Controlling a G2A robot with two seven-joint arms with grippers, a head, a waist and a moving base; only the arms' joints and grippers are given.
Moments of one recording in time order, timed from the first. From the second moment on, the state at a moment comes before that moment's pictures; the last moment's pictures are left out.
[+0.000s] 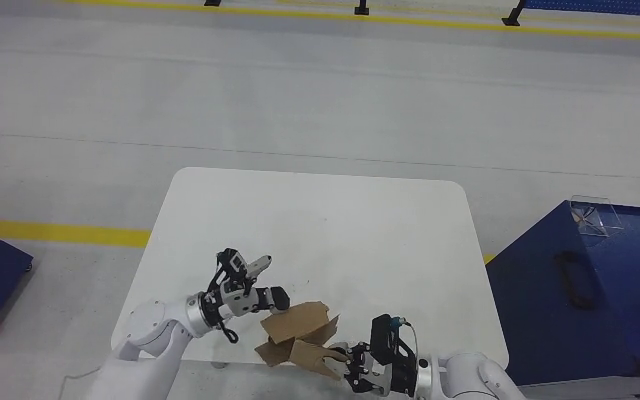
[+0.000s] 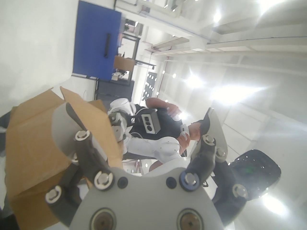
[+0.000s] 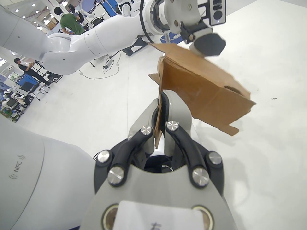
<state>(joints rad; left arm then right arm) 1.29 -1.19 -1.33 -1.51 -0.73 -0.01 -1.02 -1.67 -1.09 1.30 -1.99 -0.66 -0.78 0.55</state>
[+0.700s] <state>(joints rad) 1.47 -1.15 -1.58 -1.83 -0.24 -0.39 -0.91 -1.62 -1.06 1.35 -1.89 -0.05 -0.69 0.78</state>
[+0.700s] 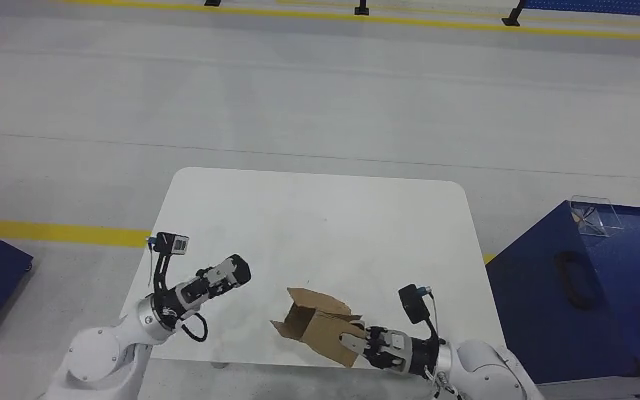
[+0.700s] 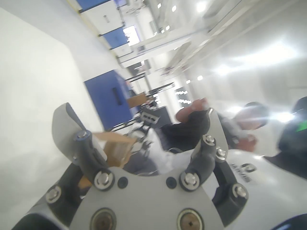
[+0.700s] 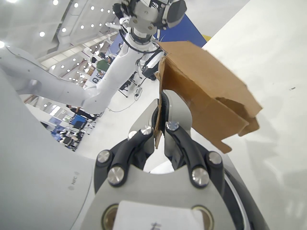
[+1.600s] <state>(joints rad) 1.45 -1.12 -1.39 -1.92 0.41 -0.21 -1.02 -1.54 -1.03 1.30 -1.87 0.13 -0.60 1.01</state>
